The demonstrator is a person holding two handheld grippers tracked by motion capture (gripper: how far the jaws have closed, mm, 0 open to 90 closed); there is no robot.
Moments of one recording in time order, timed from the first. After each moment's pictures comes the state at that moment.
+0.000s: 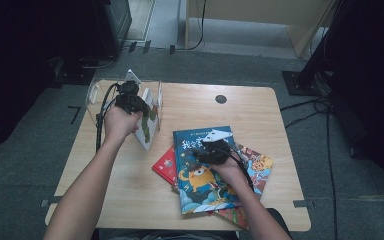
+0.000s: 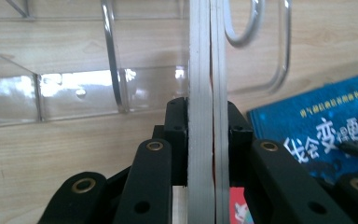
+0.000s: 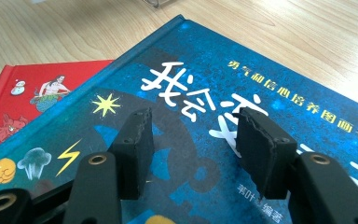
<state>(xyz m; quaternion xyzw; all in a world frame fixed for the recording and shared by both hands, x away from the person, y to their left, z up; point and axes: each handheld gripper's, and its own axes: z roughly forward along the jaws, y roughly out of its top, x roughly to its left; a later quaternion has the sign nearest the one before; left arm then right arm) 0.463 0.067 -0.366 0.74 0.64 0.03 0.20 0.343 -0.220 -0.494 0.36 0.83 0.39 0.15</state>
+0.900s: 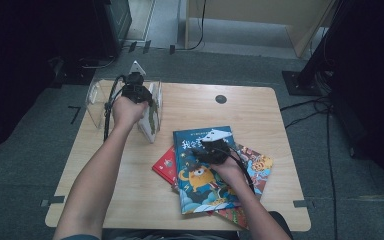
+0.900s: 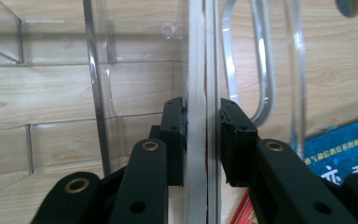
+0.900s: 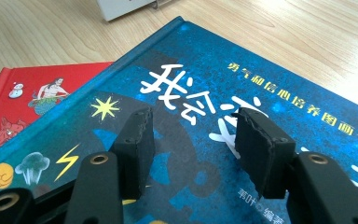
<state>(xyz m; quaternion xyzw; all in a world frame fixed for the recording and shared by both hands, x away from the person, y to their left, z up) 0.503 0.059 -0.370 0.73 0.65 0.03 0.21 0.344 -0.218 -0.495 0.36 0.83 0.40 0.15</state>
